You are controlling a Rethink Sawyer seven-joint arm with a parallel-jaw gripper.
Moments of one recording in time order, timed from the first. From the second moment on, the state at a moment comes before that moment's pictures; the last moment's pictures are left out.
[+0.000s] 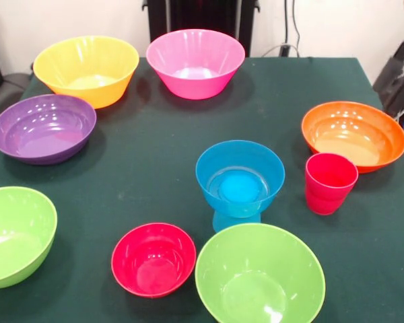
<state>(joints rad) 0.33 -0.06 -1.13 0.79 0.88 1.06 3.30</state>
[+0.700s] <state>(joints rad) 0.38 -0.01 -1.11 0.86 0.87 0.95 3.30</state>
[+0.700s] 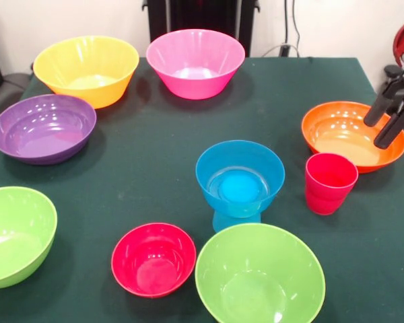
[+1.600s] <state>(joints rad) 0.40 0.03 -1.11 0.90 0.86 0.86 3.30</state>
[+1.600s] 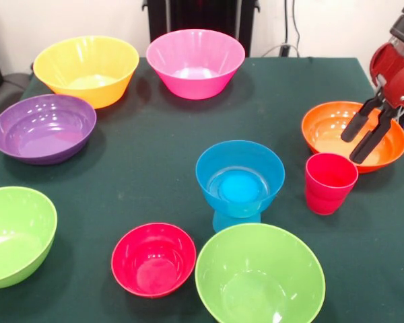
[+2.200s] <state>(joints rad) 0.39 0.06 -1.11 0.90 0.86 0.81 3.30</state>
